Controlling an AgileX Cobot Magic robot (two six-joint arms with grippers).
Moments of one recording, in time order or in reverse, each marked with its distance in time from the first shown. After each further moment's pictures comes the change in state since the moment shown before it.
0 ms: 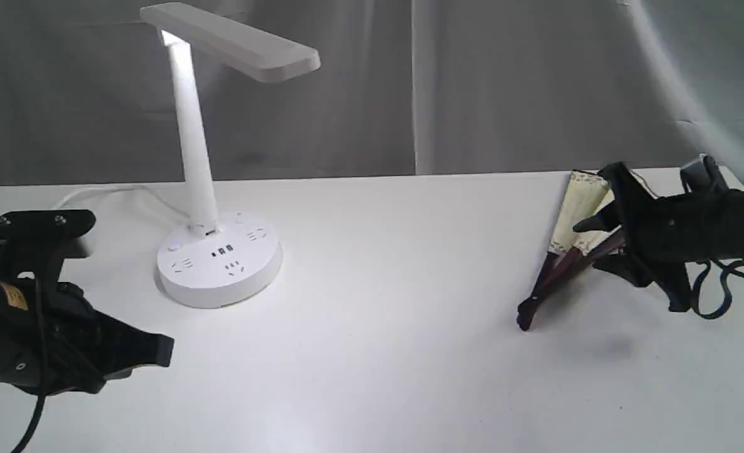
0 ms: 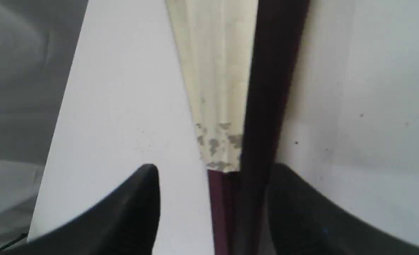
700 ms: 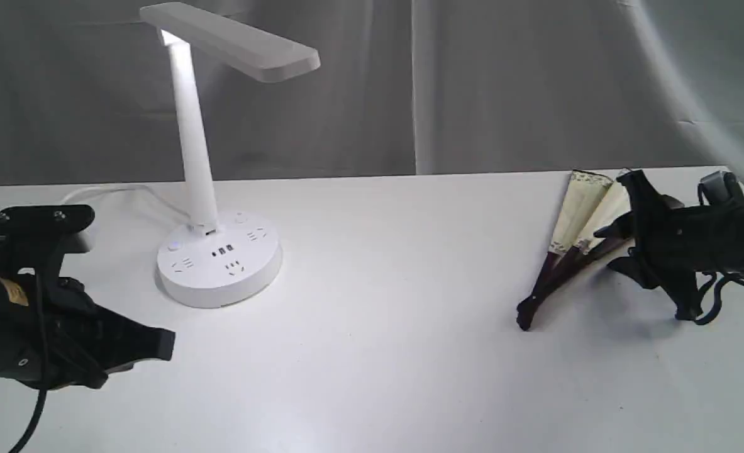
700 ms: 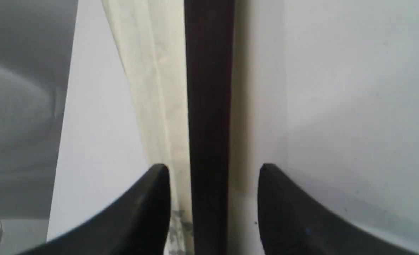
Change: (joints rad) left arm 0.000 0.000 0.000 -0.004 -0.026 0.000; right arm -0.024 0.049 -0.007 0.230 -0.072 -0.150
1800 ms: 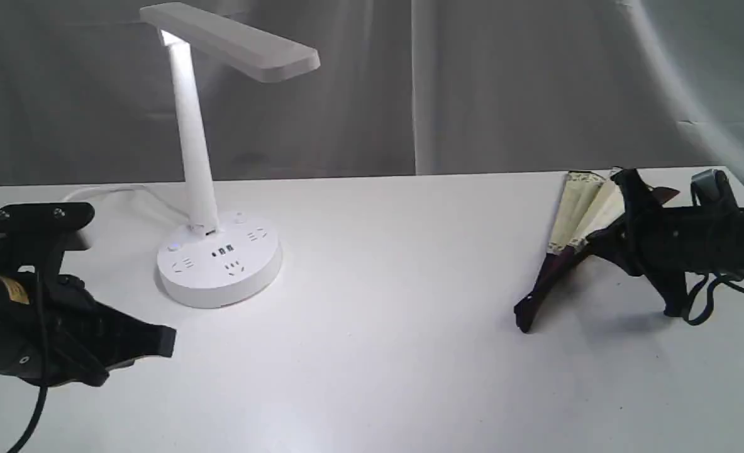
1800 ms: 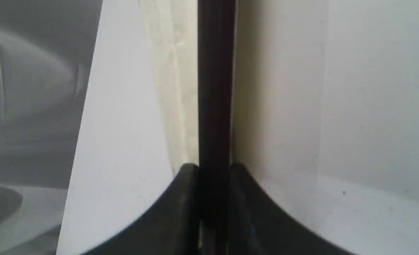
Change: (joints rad) left arm 0.000 0.000 0.000 0.000 -0.013 0.000; right arm -0.004 0.030 -0.006 0.053 0.099 -0.093
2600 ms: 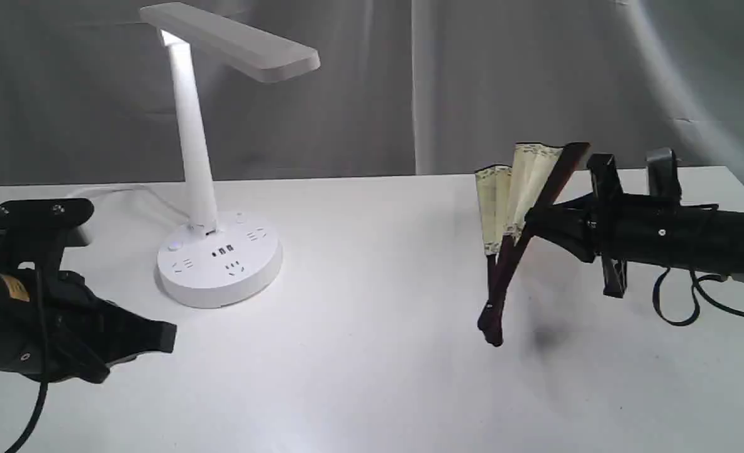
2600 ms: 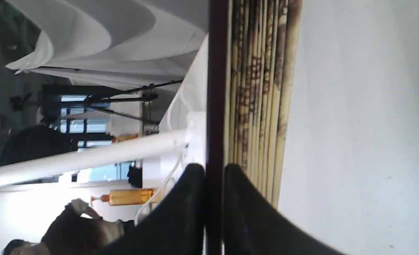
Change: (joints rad) left arm 0.000 0.000 0.000 0.000 -0.019 0.000; right arm -0.003 0.011 0.004 -0.025 0.592 -0.204
